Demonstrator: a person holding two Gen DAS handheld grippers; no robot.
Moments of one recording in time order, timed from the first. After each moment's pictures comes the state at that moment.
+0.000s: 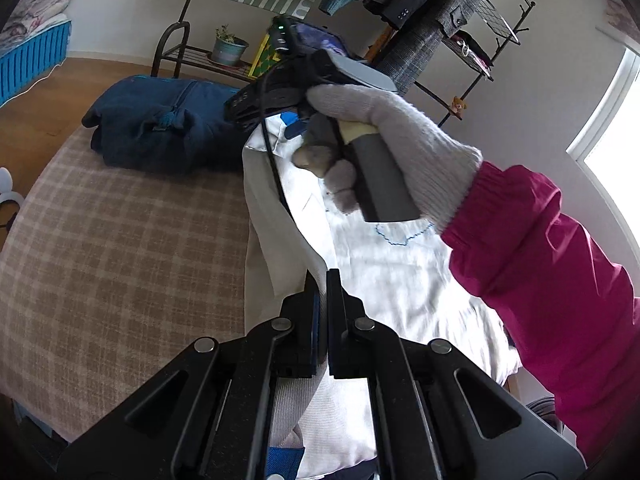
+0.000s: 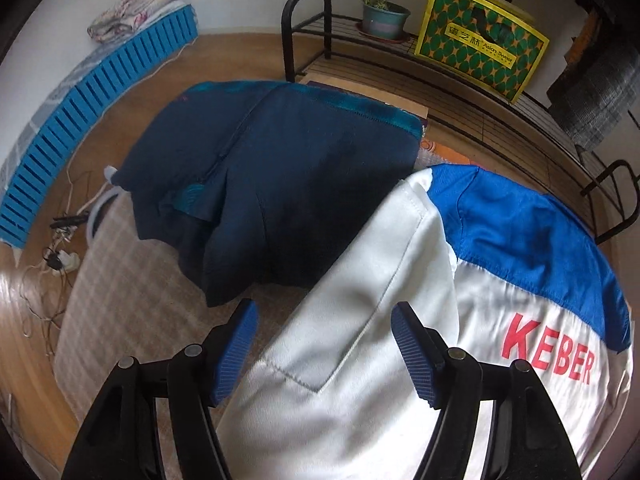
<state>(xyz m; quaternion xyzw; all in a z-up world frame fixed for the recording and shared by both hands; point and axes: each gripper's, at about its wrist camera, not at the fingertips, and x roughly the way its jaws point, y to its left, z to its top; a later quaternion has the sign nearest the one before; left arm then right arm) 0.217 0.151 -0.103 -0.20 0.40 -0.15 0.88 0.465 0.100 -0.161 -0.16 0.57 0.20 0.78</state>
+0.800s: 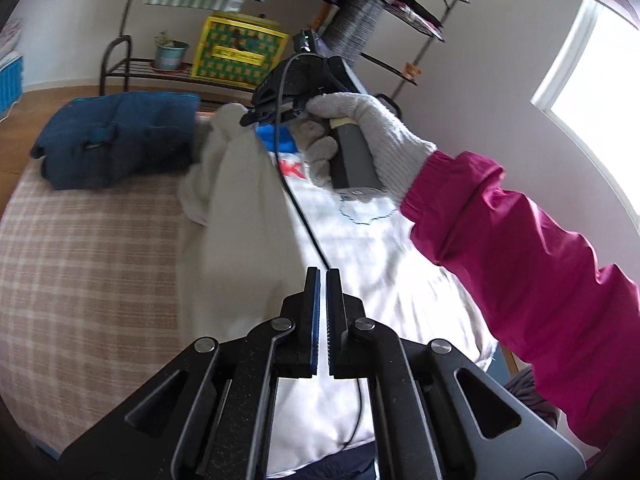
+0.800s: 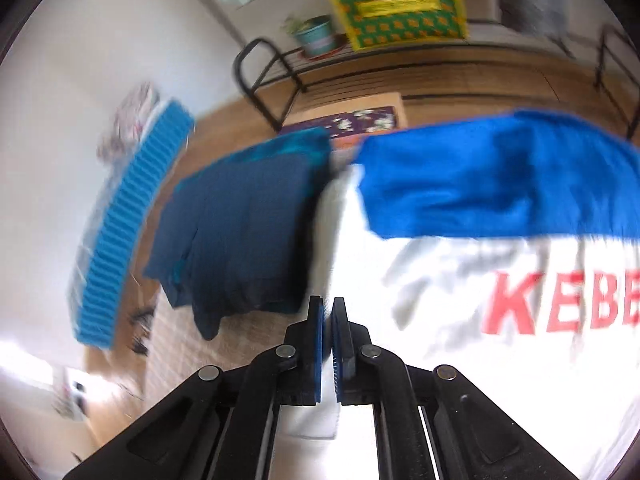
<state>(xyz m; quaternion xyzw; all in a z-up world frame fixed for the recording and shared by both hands) 0.206 0.073 -0.091 -0.13 0.40 -0.23 0.88 0.506 -0.066 -0.163 0.14 0.57 0.23 0.77</state>
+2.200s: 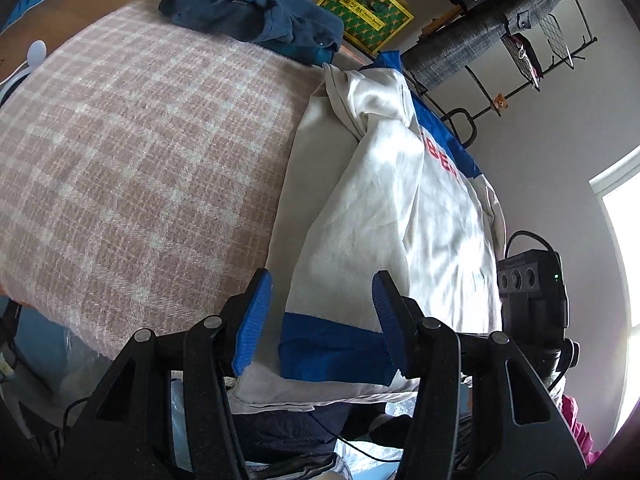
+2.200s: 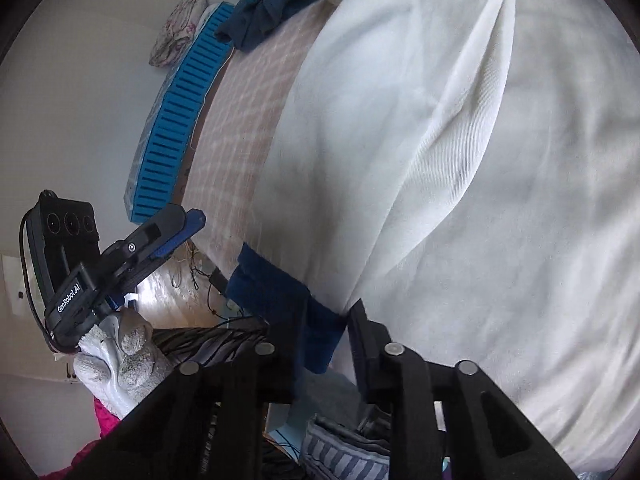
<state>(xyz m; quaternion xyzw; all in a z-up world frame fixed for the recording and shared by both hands) 0.143 0.167 -0.184 -0.30 0.47 -0.10 0.82 0.188 -0.102 -0.231 0.14 0.67 0.35 0.64</state>
